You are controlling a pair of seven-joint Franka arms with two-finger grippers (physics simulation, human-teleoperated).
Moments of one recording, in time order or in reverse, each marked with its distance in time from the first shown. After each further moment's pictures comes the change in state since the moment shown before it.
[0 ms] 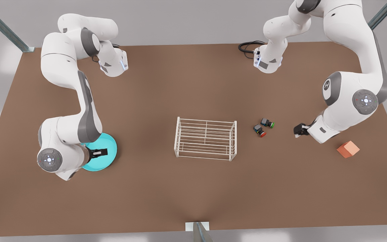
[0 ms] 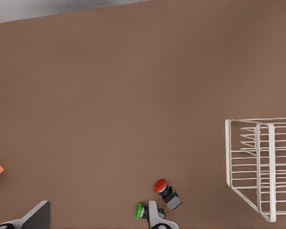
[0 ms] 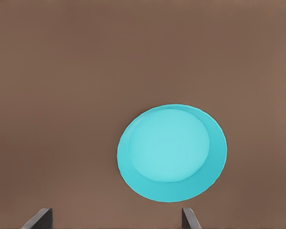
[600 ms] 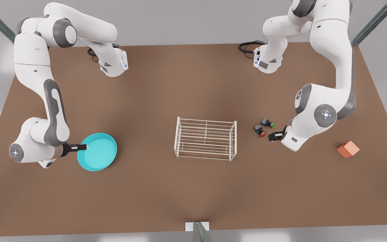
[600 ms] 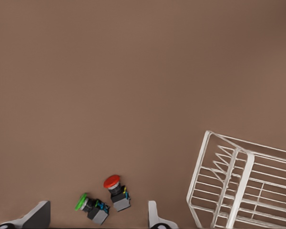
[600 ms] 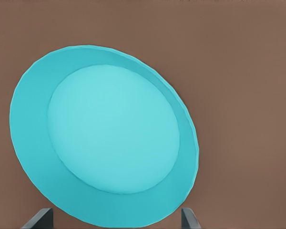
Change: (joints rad) left arm -0.113 0.070 -0.014 -0.089 -0.038 0.054 -0.435; right arm -0.338 -0.148 0.004 -0.672 0.210 0.458 -0.250
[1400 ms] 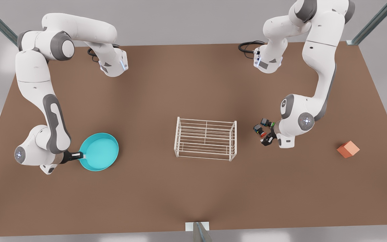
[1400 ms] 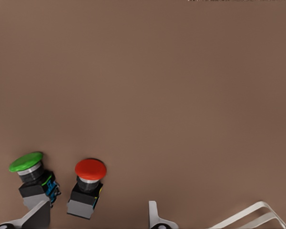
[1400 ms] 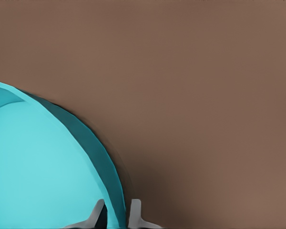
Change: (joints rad) left arm 0.065 0.013 0.009 -0.451 -0.114 0.439 -0.567; right arm -0.056 0.154 0.000 0.016 0.078 0.229 -0.252
